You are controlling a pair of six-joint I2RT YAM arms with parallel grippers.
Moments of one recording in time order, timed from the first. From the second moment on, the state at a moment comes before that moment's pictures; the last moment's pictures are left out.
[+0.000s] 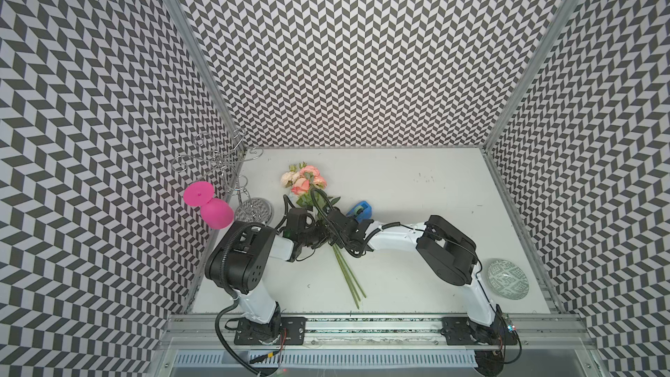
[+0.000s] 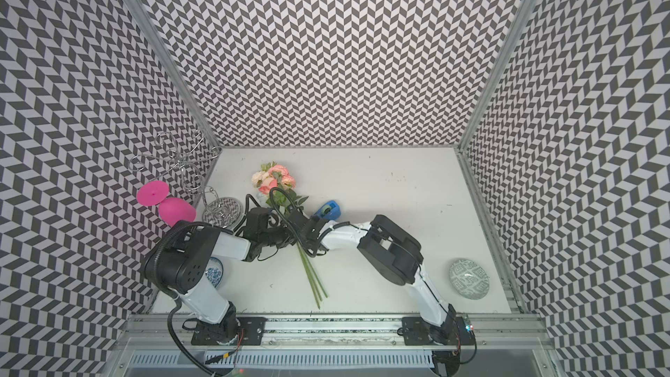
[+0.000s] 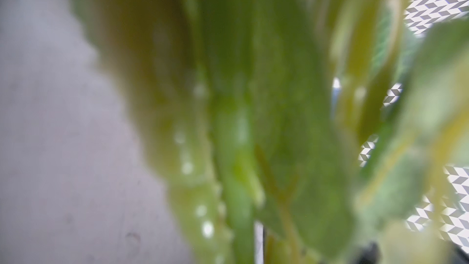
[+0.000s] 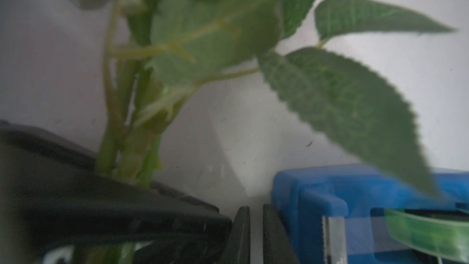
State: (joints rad) left arm -0.26 1.69 0.45 0.57 0.62 -0.90; right arm 1.02 2.15 1.45 -0.25 0.40 0.13
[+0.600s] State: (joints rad) left arm -0.22 1.60 0.62 0.42 0.64 -0.88; right arm 0.81 1.82 1.35 -0.22 -0.27 0.23
